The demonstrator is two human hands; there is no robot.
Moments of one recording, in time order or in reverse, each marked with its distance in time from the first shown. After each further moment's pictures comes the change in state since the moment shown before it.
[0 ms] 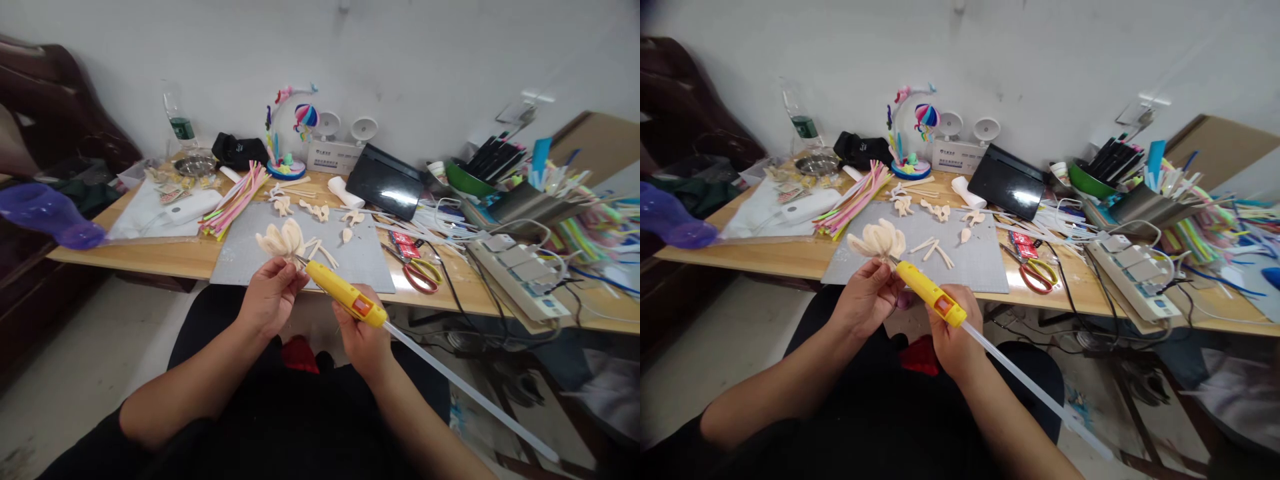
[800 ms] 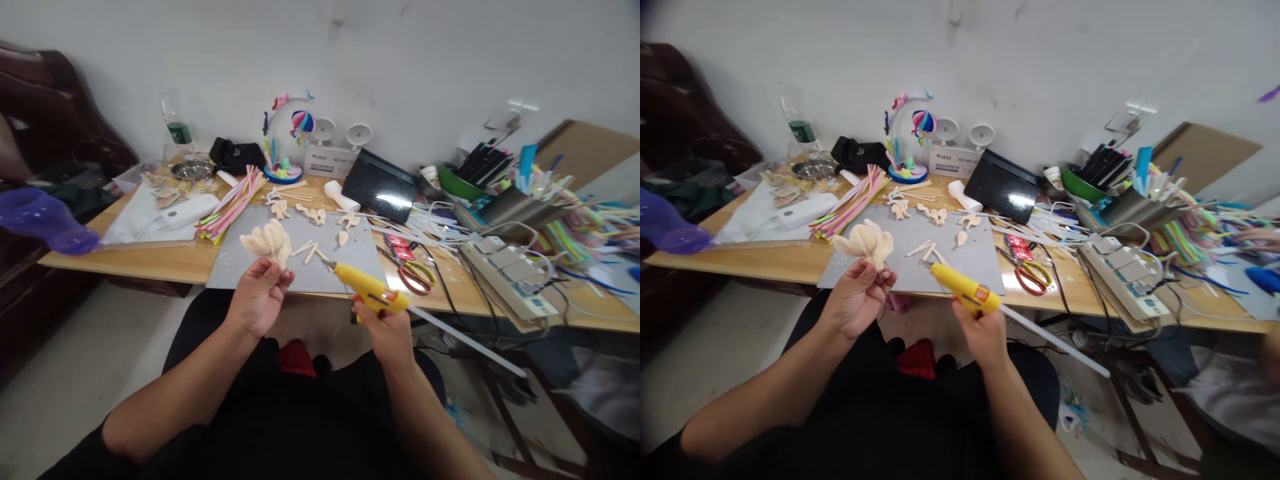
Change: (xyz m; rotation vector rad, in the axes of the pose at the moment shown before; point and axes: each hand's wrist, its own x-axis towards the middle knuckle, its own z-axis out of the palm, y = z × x) left_hand 0.006 0.008 -0.009 0.005 0.031 0.042; right_hand -0.004 0.041 -0.024 0.212 0.032 0.499
